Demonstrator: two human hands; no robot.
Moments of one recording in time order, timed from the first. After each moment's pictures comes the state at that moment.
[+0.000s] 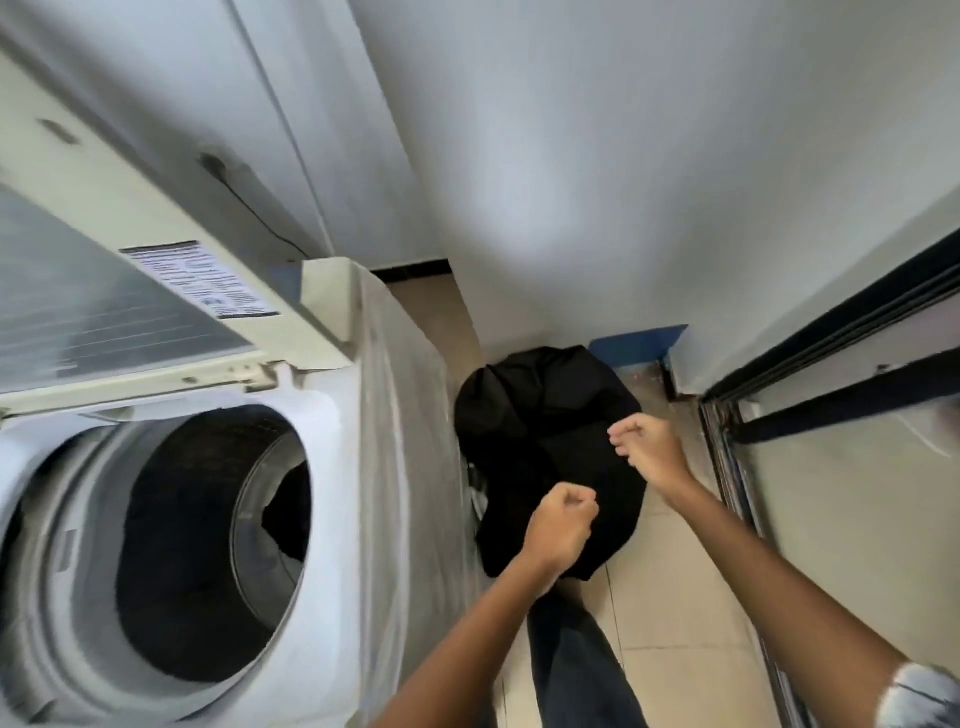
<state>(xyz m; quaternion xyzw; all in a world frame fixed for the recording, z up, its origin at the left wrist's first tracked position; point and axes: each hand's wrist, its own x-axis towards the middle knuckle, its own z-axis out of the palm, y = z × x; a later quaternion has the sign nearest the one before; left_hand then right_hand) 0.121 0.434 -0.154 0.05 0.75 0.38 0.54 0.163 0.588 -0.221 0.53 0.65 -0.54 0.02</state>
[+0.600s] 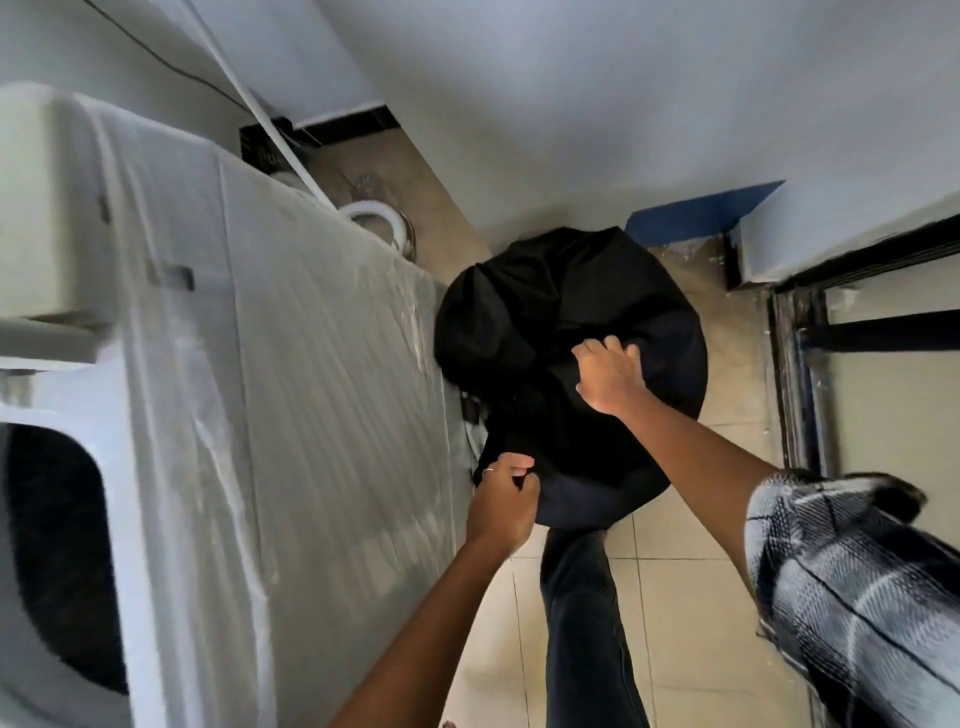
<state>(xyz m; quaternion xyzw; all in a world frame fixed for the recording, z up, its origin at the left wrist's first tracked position) 0.084 0.406 -0.319 0.01 0.86 0.17 0.48 0.085 0.594 -0.422 0.25 0.89 -0.19 0.33</state>
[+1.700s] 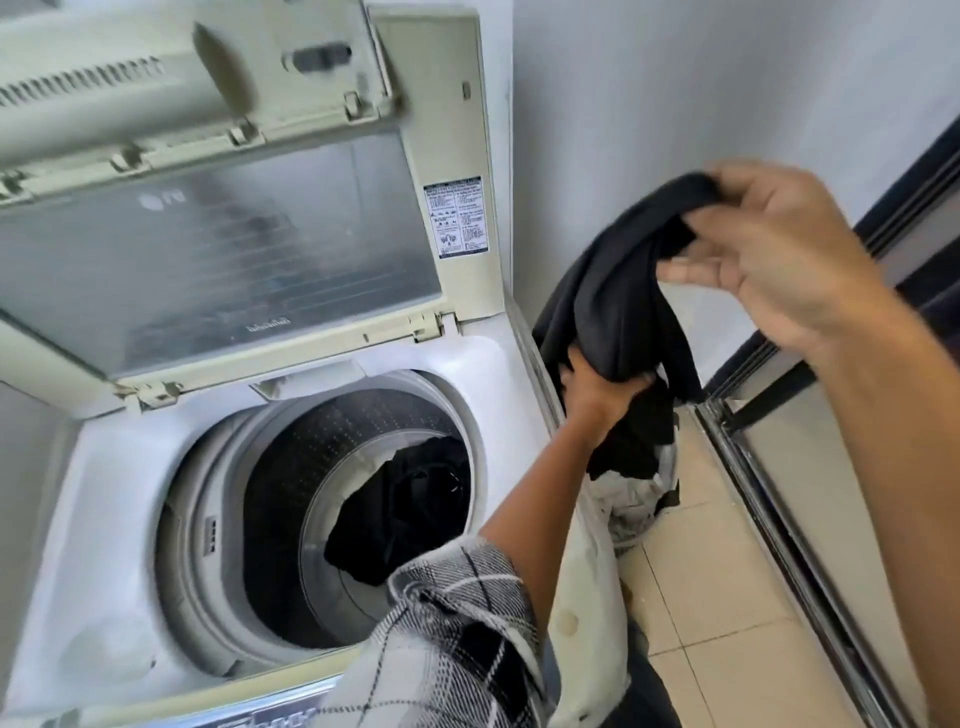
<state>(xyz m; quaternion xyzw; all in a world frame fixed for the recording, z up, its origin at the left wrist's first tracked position) 0.031 0.360 -0.077 0.18 0.76 0.47 0.41 0.107 0.402 0.126 0.28 0.67 -0.63 -0.29</state>
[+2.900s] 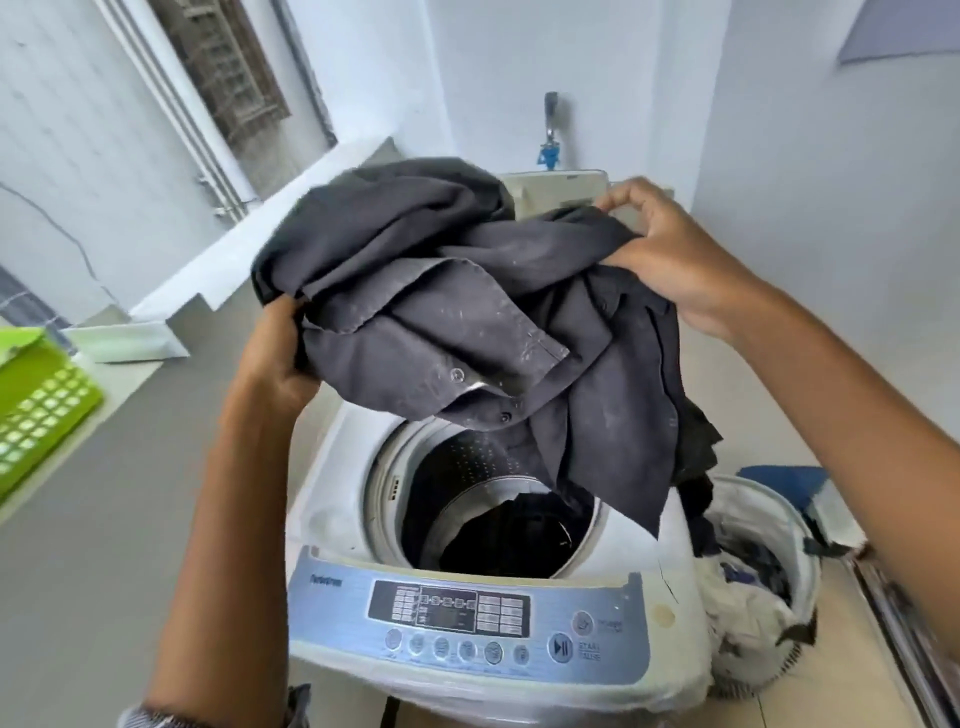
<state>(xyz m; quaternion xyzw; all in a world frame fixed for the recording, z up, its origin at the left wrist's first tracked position) -0.112 0.003 0.207 0.09 0.60 0.78 0.16 0.025 0.282 0.217 0.09 0.77 -0.59 -0.20</state>
